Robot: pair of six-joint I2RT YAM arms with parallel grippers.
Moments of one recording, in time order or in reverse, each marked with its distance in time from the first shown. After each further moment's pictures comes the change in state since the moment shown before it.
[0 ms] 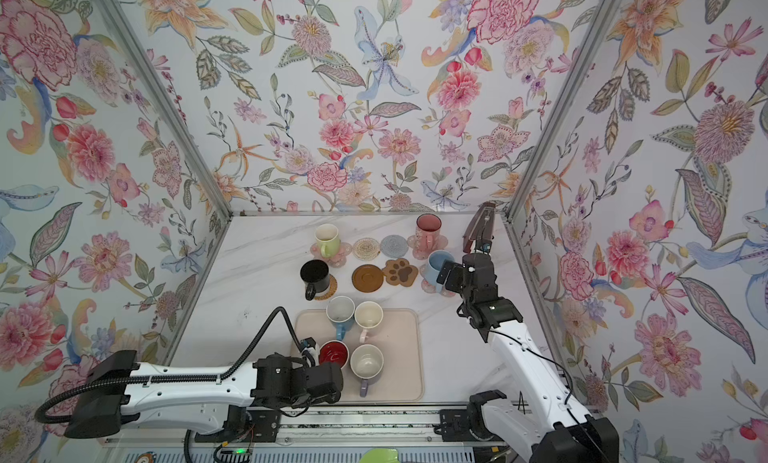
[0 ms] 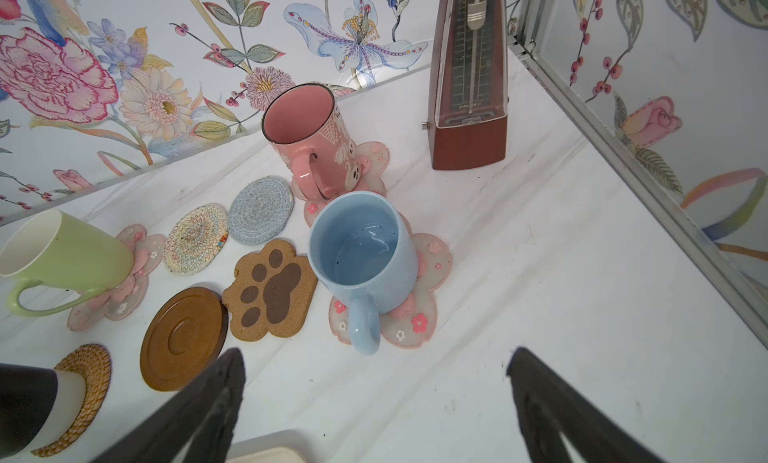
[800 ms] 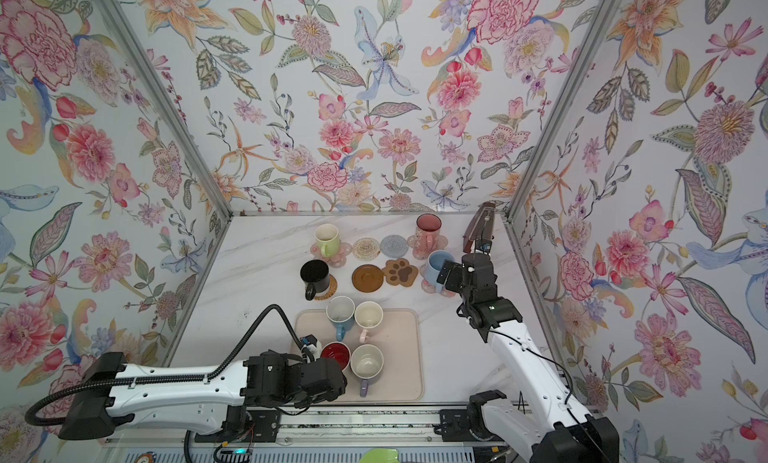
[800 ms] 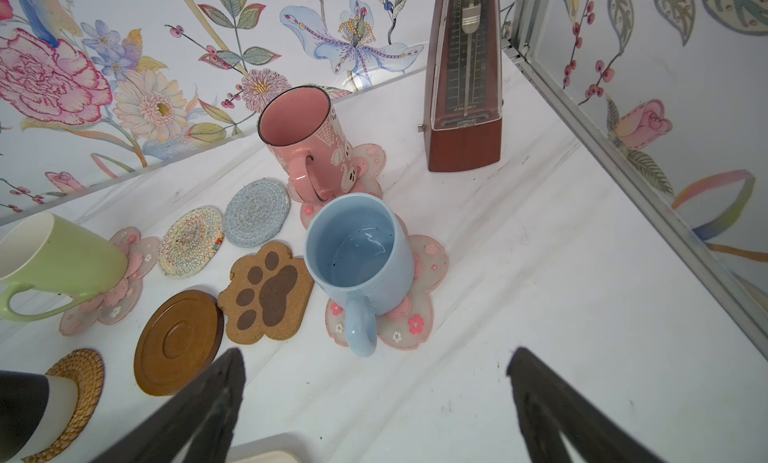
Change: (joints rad) left arm -0.019 -0.040 0.057 -0.008 0.027 -0.050; right arm 0.006 0.000 0.001 0.000 0.019 0.000
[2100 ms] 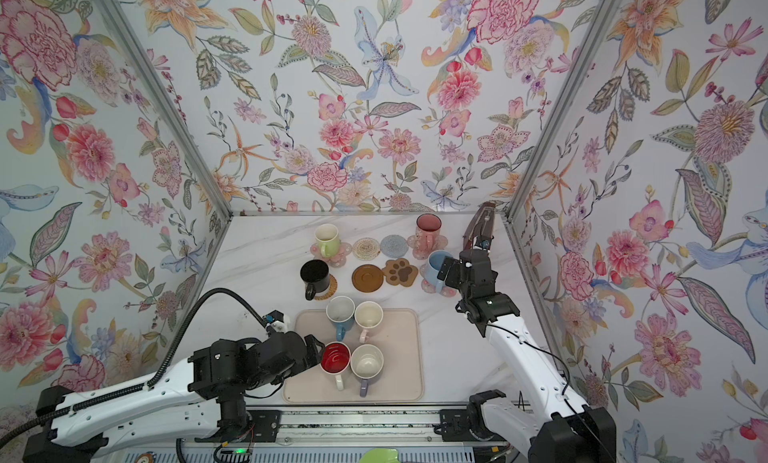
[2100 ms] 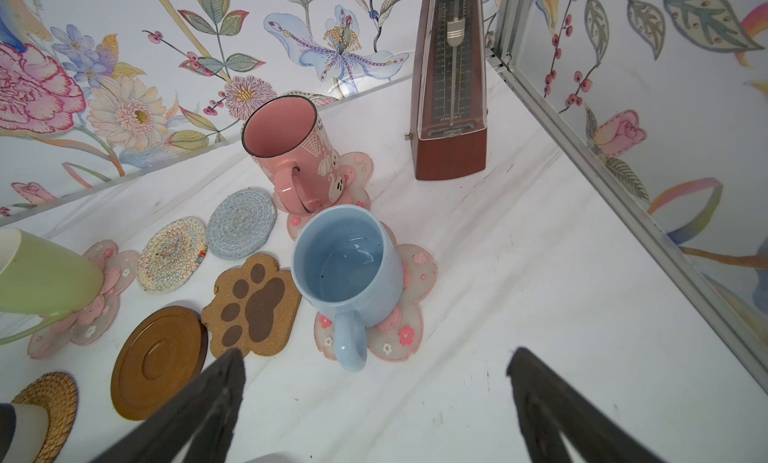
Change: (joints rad) left arm 0.173 -0.271 0.048 -0.167 -0.140 0.122; right arm 0.007 0.043 0.032 -0.001 0.053 0.000
